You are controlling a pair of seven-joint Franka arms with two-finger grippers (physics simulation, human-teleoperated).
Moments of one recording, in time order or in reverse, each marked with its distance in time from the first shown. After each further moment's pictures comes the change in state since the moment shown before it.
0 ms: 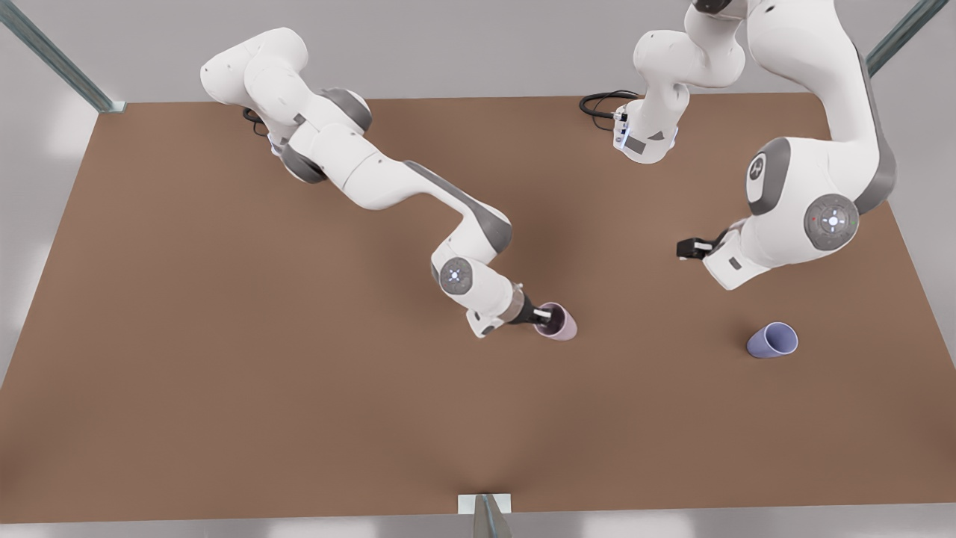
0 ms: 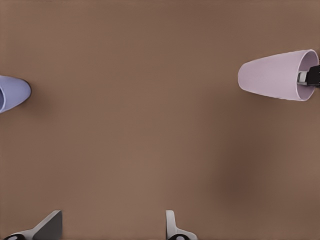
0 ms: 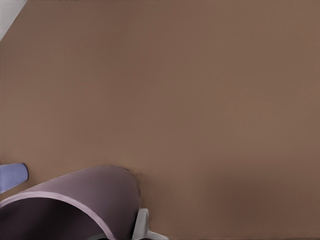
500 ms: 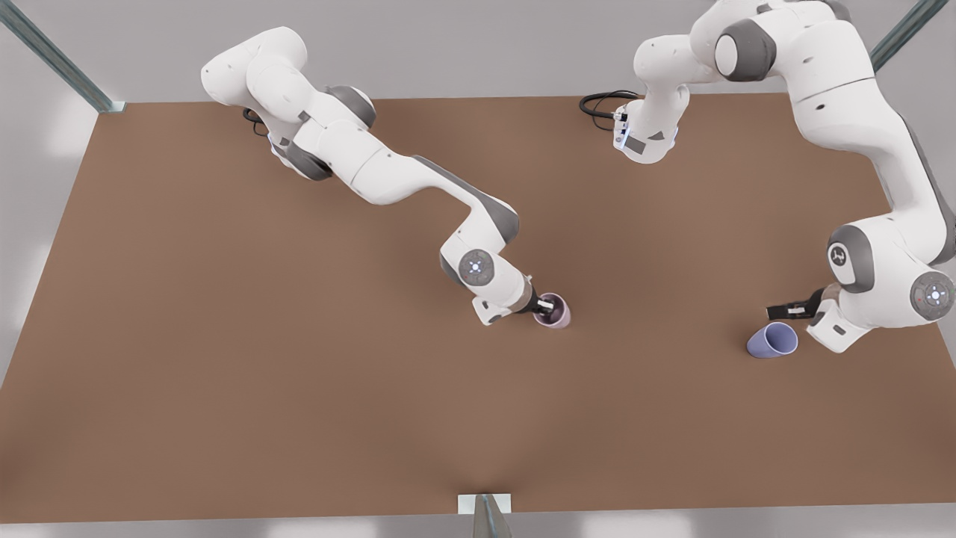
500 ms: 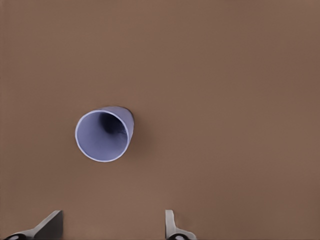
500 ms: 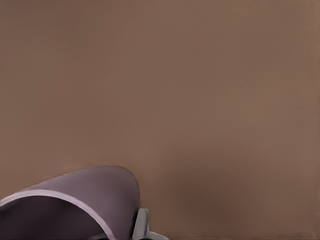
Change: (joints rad) left arm 0.315 0.309 0.065 0.075 0.047 0.286 0.148; right arm 0.038 -0.002 -0.018 -0.008 -0.095 -0.125 0.125
